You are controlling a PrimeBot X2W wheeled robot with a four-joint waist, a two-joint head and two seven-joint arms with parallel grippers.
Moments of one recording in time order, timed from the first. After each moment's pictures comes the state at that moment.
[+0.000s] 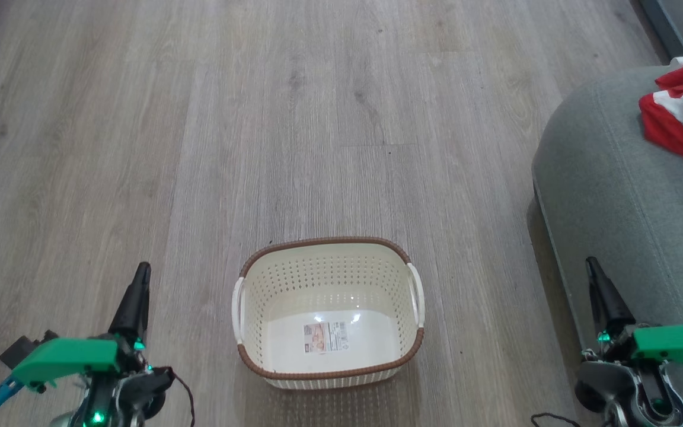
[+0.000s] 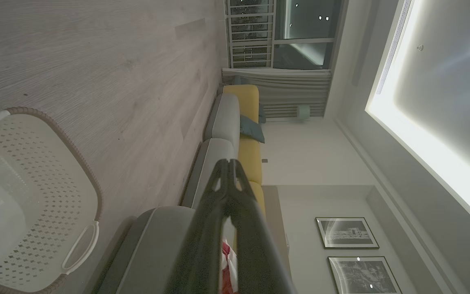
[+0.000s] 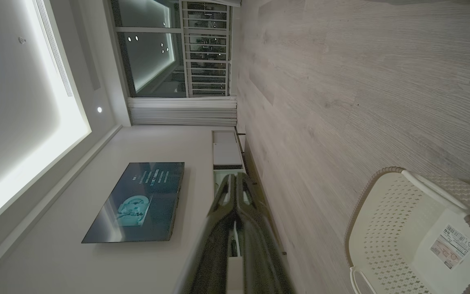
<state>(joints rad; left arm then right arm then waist) -0.08 0.04 0.08 0.28 -1.60 -0.12 0.11 -0.05 -0.05 -0.13 0.28 1.60 0.13 0.11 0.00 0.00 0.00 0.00</state>
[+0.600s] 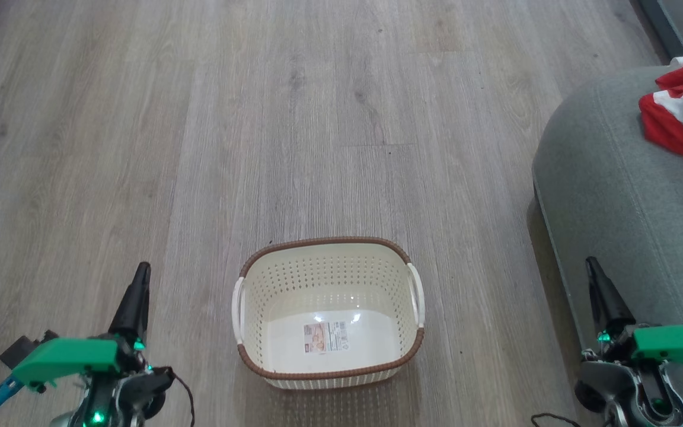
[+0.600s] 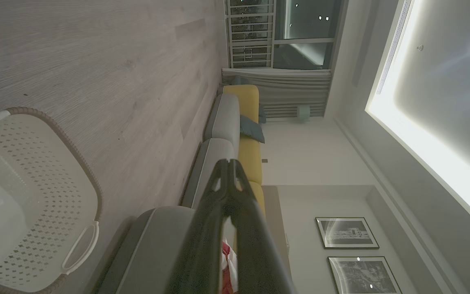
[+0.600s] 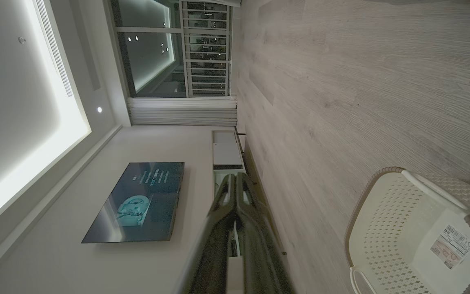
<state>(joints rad) -0.08 0.04 0.08 0.28 -1.60 -0.12 0.11 -0.05 -0.05 -0.13 0.28 1.60 0.13 0.11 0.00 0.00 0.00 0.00</state>
